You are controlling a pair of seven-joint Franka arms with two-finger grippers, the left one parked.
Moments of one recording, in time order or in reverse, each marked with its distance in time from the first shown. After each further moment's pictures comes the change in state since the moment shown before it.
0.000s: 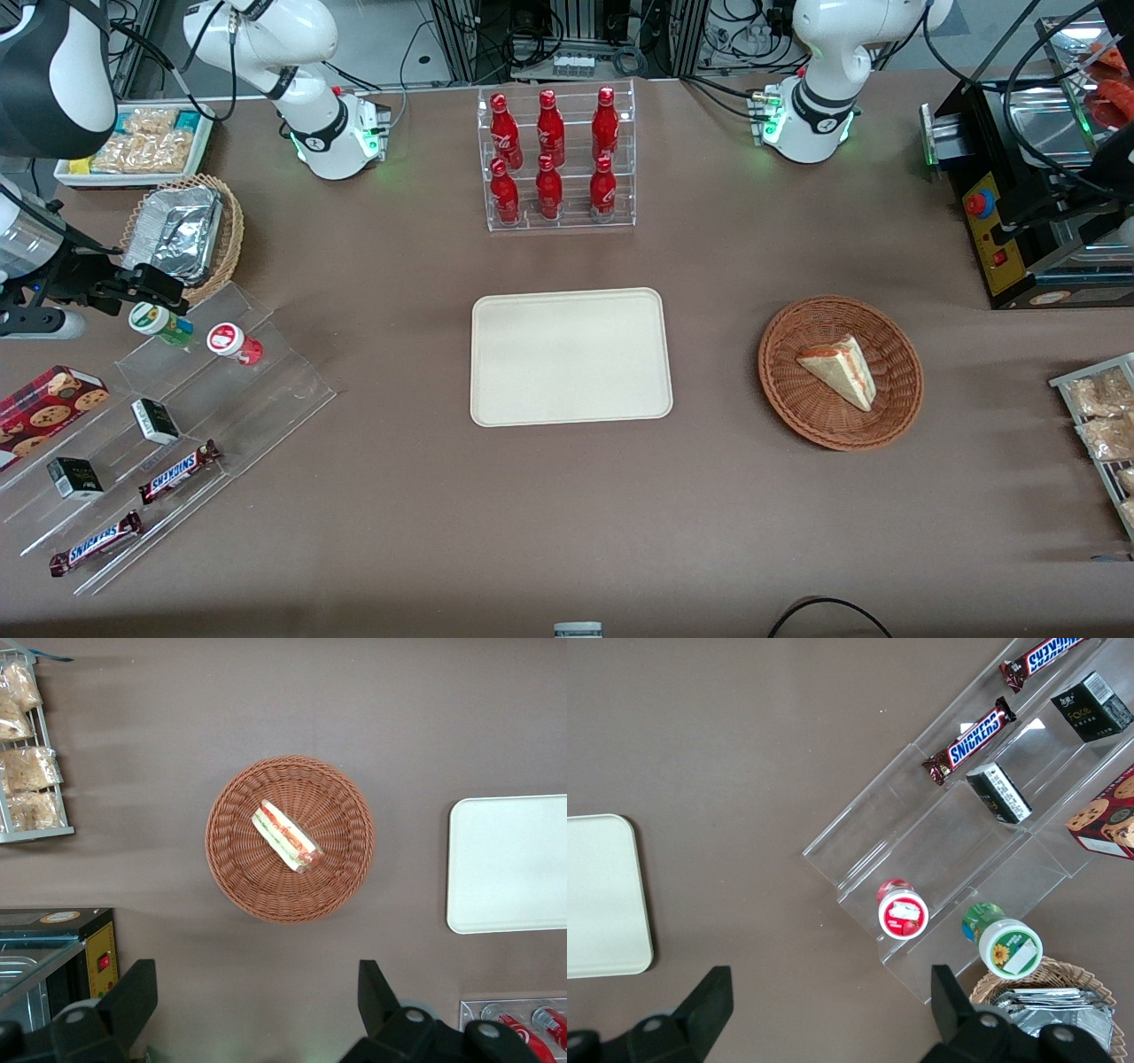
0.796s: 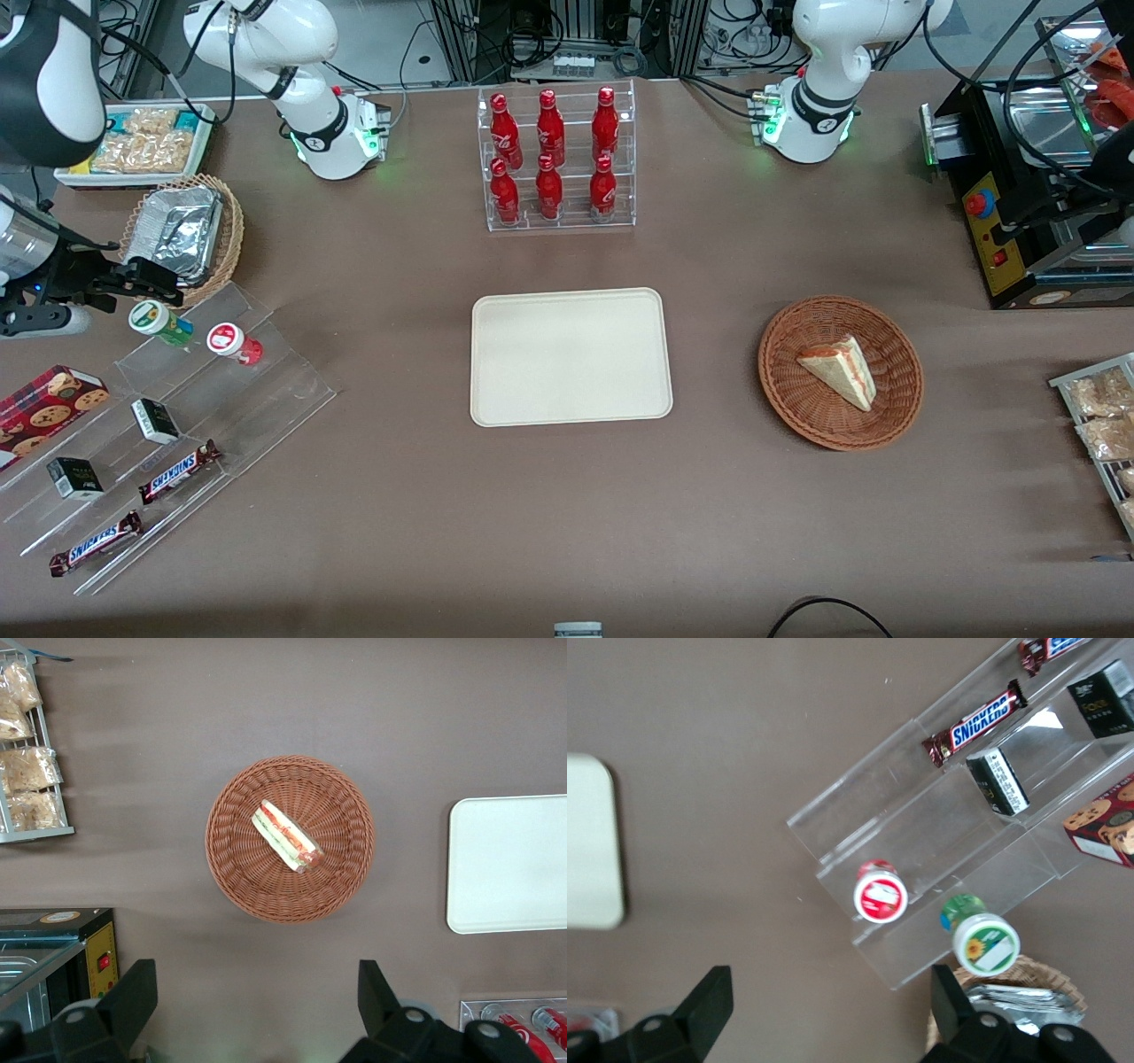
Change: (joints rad) arm -0.048 0.002 -0.027 -0.058 -0.002 -0.013 -0.238
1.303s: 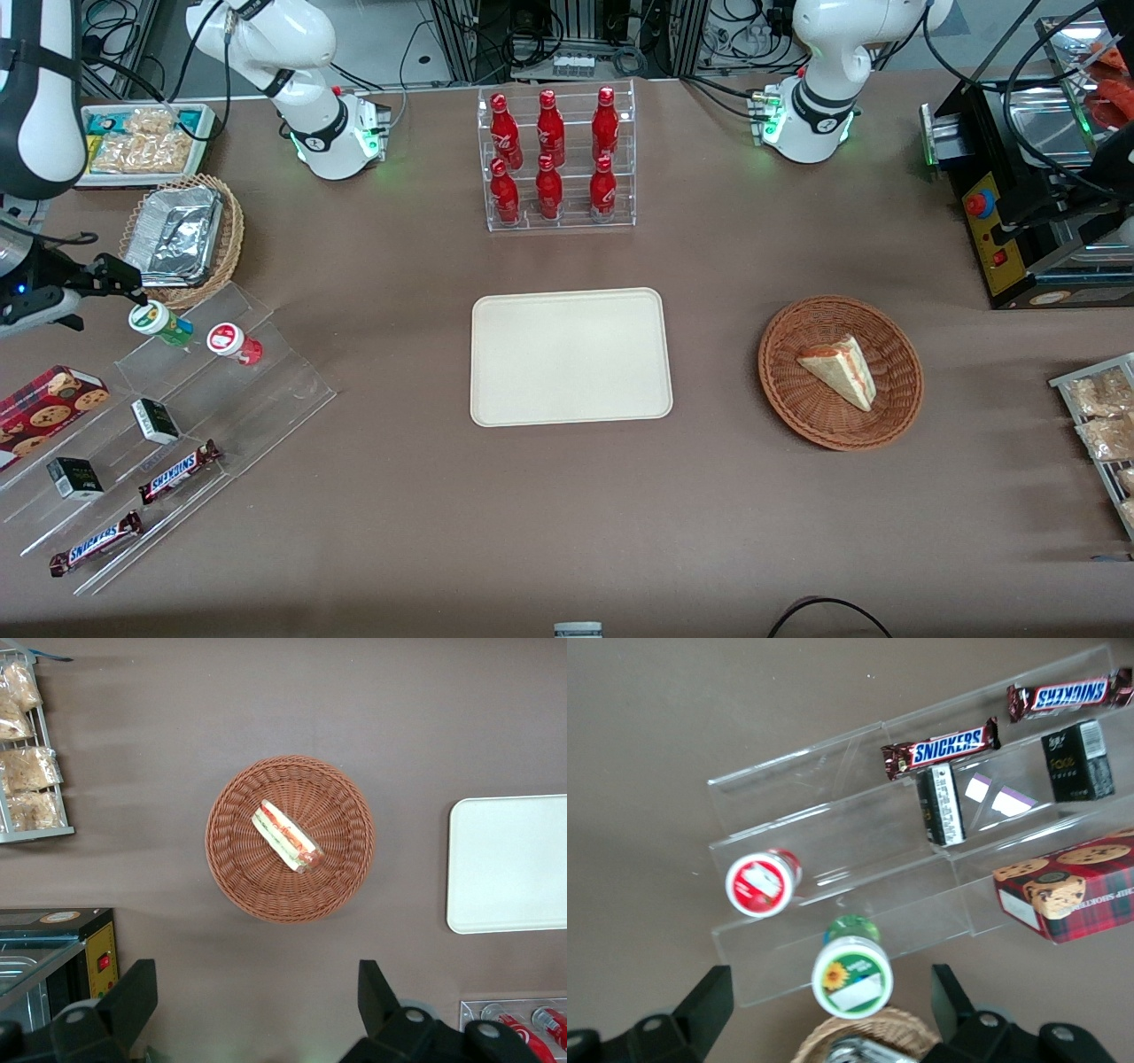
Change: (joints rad) arm -0.170 -0.094 -0.009 -0.300 0.000 0.352 -0.510
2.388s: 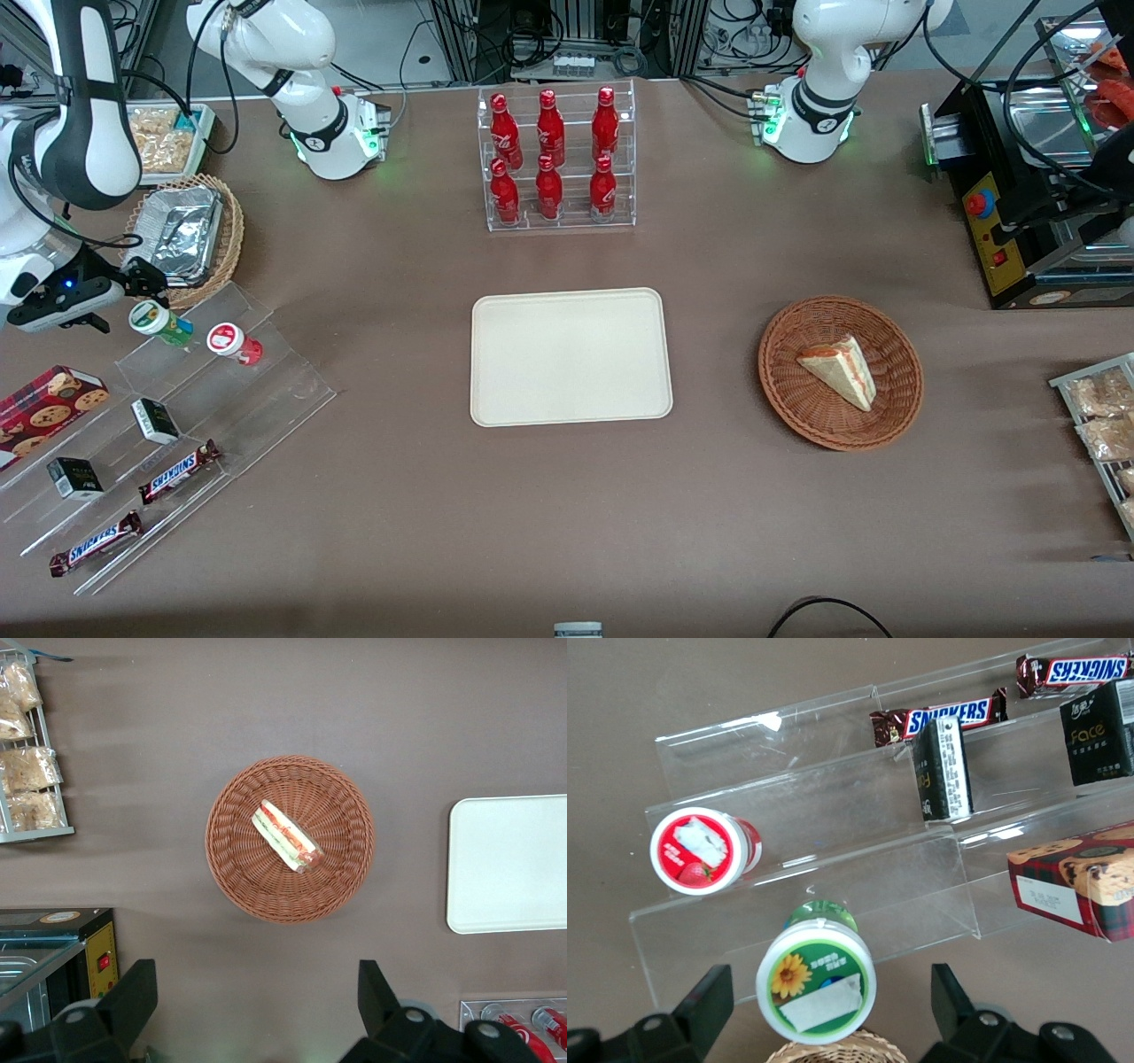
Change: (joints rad) arm -0.013 0.006 -0.045 -0.206 0.000 0.268 -0.095
